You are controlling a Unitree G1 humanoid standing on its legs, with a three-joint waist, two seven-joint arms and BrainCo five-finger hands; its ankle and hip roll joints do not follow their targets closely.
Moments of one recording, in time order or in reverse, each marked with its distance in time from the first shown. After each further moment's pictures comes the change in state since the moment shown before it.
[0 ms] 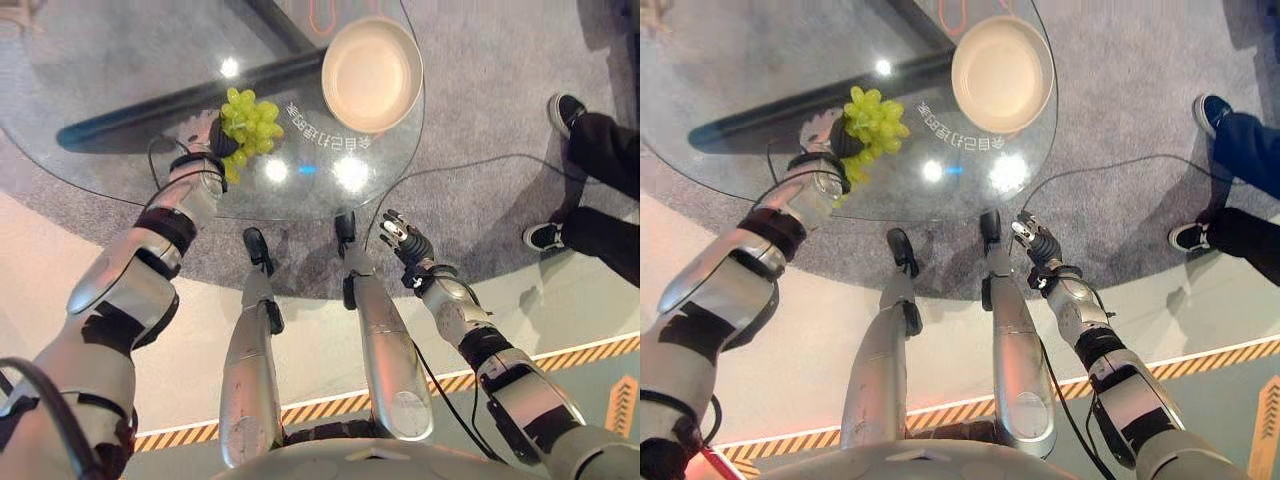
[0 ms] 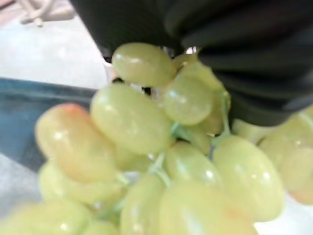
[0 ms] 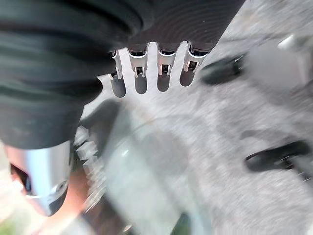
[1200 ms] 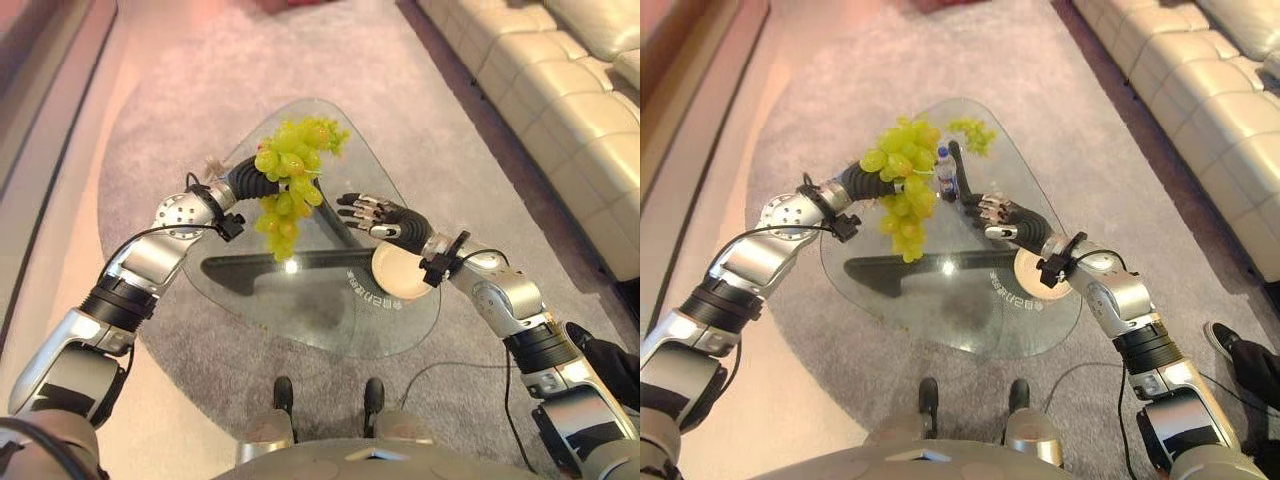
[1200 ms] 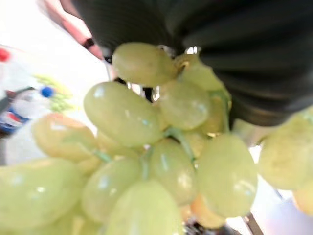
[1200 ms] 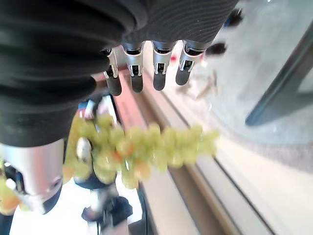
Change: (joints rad) left arm 0.418 0.138 0.286 -0.766 -0.425 -0.214 -0.649; right arm 0.052 -0.202 -0.087 -0.681 -0.183 0.517 0.446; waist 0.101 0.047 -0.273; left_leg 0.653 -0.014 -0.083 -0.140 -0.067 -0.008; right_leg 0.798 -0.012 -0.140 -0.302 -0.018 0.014
